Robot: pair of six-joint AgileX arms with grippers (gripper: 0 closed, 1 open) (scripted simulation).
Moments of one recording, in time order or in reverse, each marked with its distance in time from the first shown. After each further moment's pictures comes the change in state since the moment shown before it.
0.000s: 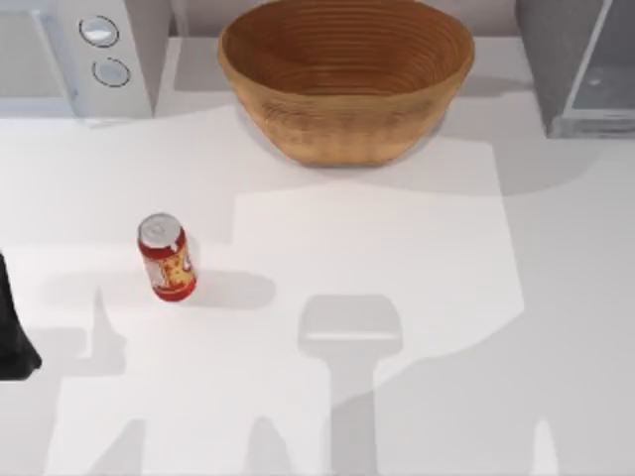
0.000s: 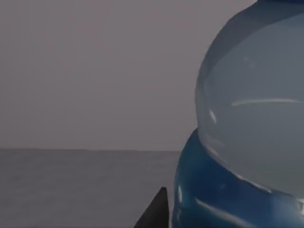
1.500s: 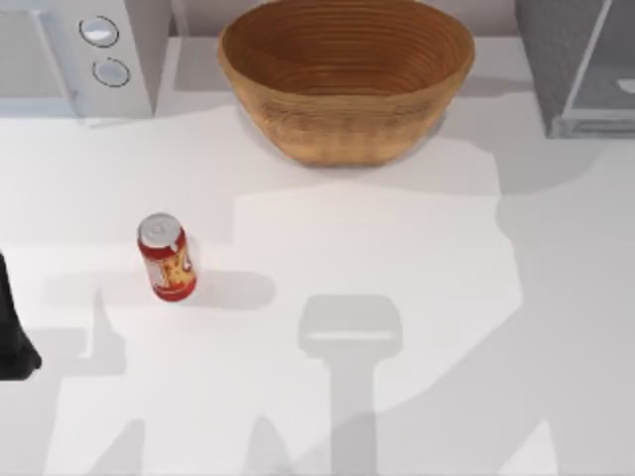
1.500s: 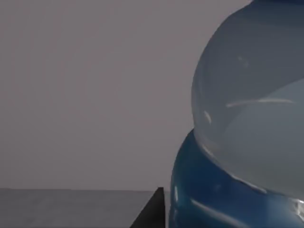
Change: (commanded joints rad) left arm 0.000 0.000 0.000 0.000 0.000 0.000; right arm -0.018 -0.166 -0.047 -0.110 -0.011 0.004
